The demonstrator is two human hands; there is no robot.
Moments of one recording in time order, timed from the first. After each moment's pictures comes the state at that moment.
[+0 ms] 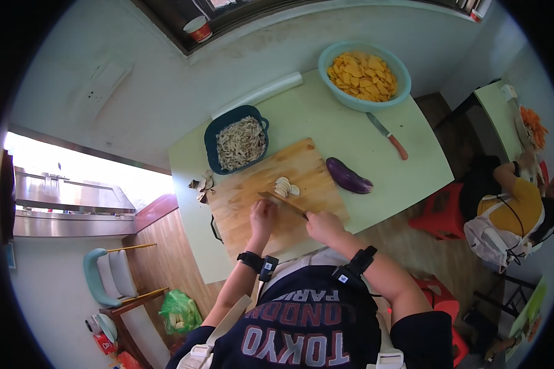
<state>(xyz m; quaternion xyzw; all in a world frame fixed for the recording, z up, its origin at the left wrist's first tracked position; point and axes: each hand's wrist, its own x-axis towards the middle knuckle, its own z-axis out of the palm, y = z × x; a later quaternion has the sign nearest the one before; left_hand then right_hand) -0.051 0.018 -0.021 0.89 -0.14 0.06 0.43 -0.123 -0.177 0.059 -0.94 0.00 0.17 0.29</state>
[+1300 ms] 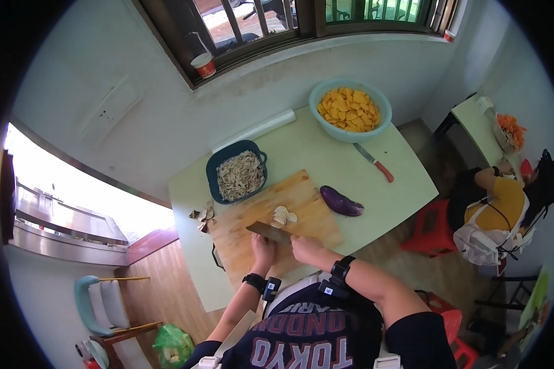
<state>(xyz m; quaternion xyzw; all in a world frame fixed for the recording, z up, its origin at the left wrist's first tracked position) -0.054 0.023 -0.041 0.88 -0.14 0.10 0.44 -0.109 -0.138 0.051 -0.95 -0.04 0.18 0.24</state>
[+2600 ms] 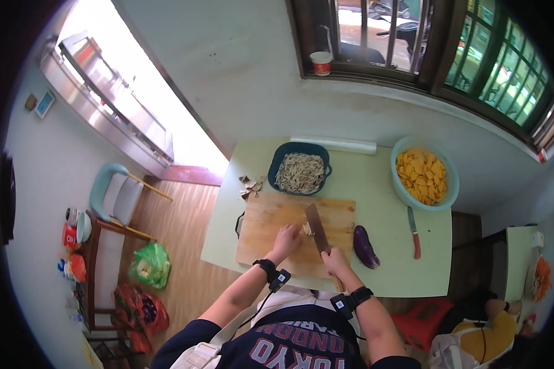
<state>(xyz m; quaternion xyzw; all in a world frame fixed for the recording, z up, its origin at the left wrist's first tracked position) -0.057 -0.007 -0.008 0.92 -0.03 0.09 0.38 -0.084 -0.207 0.040 -0.79 0.06 0.30 0.53</state>
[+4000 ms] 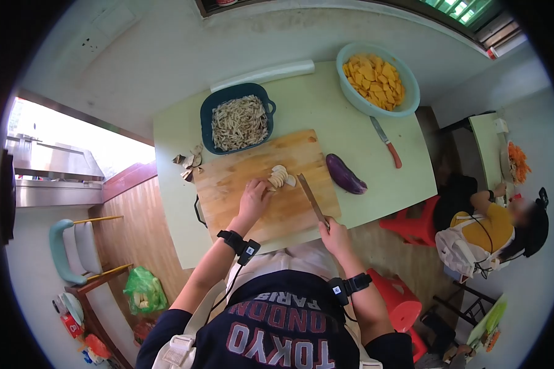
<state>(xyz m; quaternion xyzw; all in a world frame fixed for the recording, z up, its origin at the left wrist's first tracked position) -0.024 0.025 -0.012 0.87 -0.25 0.03 0.42 -0.174 -0.184 0.048 -0.87 0.21 0.07 0.43</state>
